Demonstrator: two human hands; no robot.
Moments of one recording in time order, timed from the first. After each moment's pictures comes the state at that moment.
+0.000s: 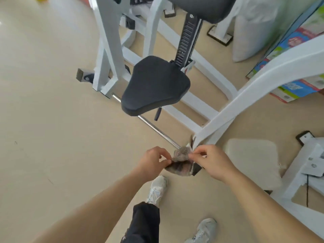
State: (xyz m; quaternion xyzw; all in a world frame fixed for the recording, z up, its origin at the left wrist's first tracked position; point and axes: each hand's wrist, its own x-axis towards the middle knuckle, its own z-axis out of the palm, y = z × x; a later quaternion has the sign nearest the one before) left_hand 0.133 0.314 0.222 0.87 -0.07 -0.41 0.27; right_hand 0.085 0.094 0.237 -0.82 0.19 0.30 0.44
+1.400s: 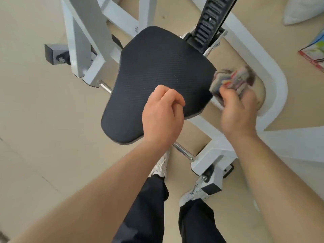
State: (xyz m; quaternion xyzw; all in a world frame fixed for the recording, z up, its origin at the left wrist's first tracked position) left_hand 0.356 0.237 0.108 0.94 -0.03 -0.07 0.33; right_hand 0.336 0.086 0.114 -0.73 0.33 -0.03 0.60
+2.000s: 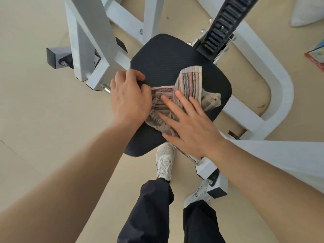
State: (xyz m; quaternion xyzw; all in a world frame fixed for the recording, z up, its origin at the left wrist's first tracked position) left_hand 0.451 0.309 0.102 0.97 0.07 -0.13 0.20; right_hand 0.350 0.147 0.070 -0.94 -0.22 0.21 0.14
